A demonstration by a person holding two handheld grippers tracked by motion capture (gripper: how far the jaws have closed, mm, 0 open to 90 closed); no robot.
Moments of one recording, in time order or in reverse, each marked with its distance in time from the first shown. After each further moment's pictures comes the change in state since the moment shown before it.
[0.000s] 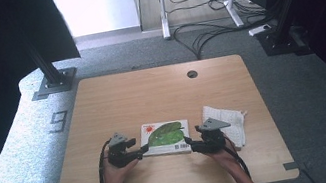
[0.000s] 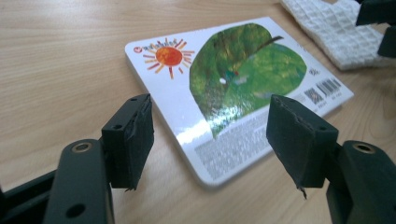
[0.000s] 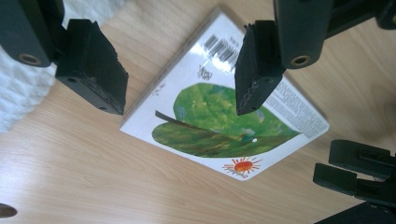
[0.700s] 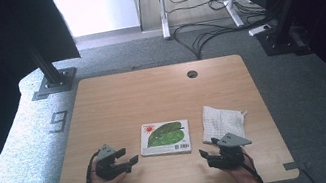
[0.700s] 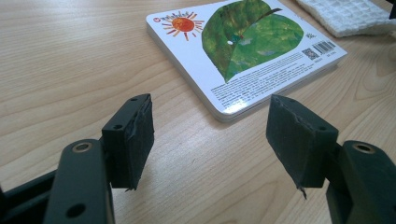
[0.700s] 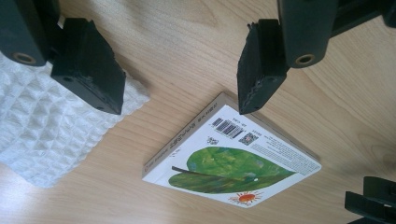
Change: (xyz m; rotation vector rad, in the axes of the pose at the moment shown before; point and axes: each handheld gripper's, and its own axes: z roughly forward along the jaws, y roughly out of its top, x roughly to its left) left arm 0.010 -0.026 -0.036 -0.012 0.012 0.044; right arm -0.003 -0.043 -0.048 -0.013 -0.029 0.012
